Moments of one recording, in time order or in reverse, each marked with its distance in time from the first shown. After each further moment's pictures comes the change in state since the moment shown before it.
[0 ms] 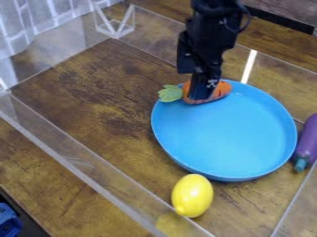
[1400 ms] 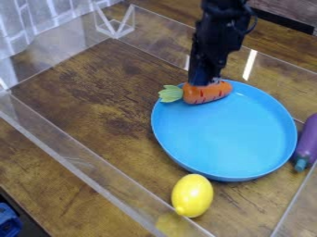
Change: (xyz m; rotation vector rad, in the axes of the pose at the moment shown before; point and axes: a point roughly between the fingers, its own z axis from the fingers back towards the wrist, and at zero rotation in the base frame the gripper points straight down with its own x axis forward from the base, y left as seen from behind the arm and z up) arm 0.011 0.013 0.004 0.002 0.023 -0.063
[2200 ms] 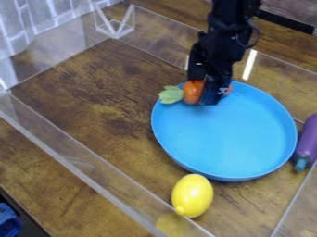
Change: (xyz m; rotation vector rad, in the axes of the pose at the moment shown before) arm 0.013 0.010 -0.035 -0.007 0.049 0.090
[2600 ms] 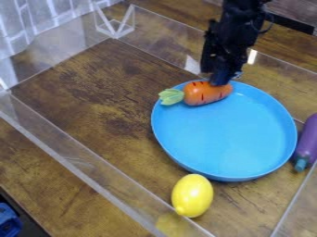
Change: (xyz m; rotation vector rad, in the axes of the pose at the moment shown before) arm 0.019 0.018 0.013 0.000 0.033 0.065
